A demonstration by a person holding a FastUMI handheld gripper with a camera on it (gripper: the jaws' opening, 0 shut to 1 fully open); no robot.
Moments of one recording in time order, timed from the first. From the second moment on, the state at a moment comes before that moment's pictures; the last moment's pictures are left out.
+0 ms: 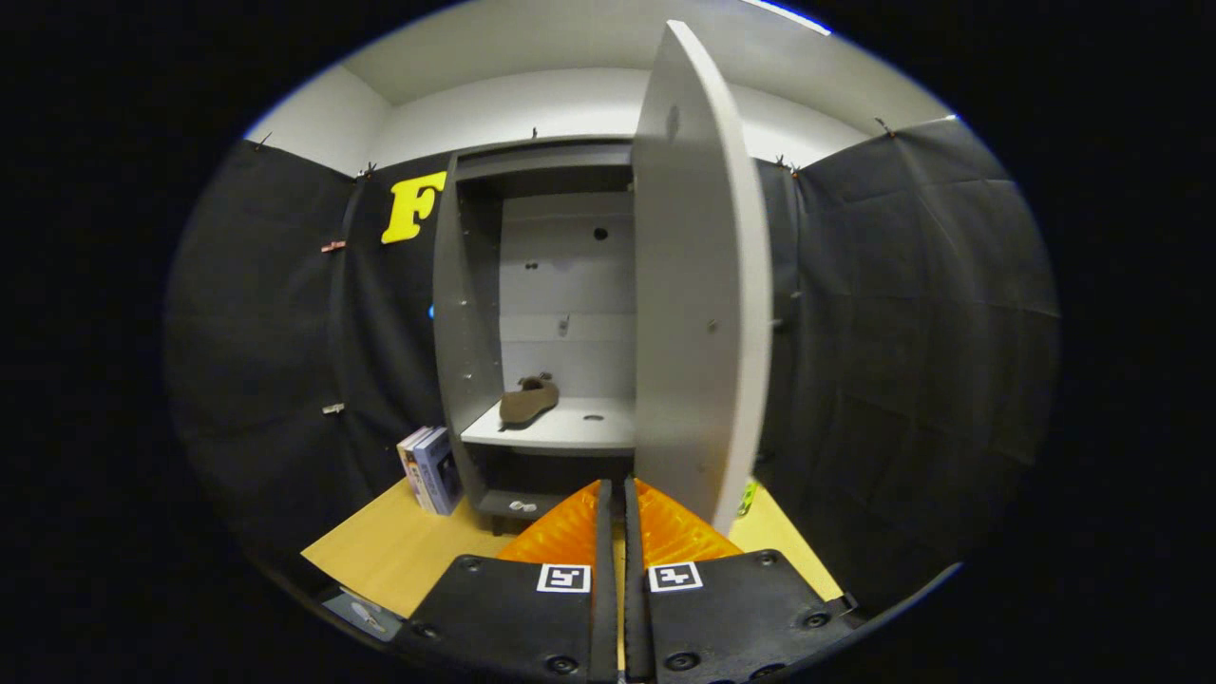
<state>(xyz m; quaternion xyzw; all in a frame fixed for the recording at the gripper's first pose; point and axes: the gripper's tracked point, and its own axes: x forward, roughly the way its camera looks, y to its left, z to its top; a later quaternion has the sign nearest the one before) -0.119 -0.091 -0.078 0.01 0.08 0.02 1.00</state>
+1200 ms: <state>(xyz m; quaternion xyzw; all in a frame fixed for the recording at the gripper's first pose) -0.019 0.025 -0.484 0.02 0.43 -0.01 0.90</state>
